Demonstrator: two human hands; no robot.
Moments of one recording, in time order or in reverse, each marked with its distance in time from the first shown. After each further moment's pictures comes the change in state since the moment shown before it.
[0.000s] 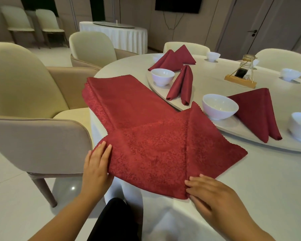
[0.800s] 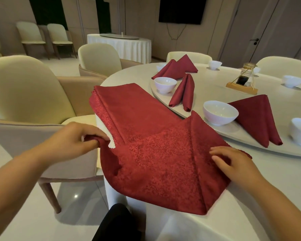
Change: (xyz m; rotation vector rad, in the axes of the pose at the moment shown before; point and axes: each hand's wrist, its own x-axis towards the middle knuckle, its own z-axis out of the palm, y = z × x) left_hand 0.115 0.003 -0.143 -0.457 -0.570 -0.063; right_hand 0.040 0.056 -0.041 0.195 -0.135 0.500
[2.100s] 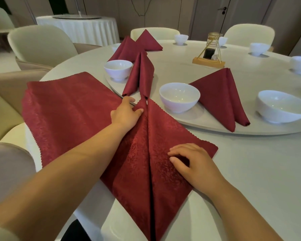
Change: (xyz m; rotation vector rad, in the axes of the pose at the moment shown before) left_hand 0.217 0.055 0.210 -0.051 0.137 -0.395; right_hand 0.008 0.050 0.023 0.098 -0.007 0.092
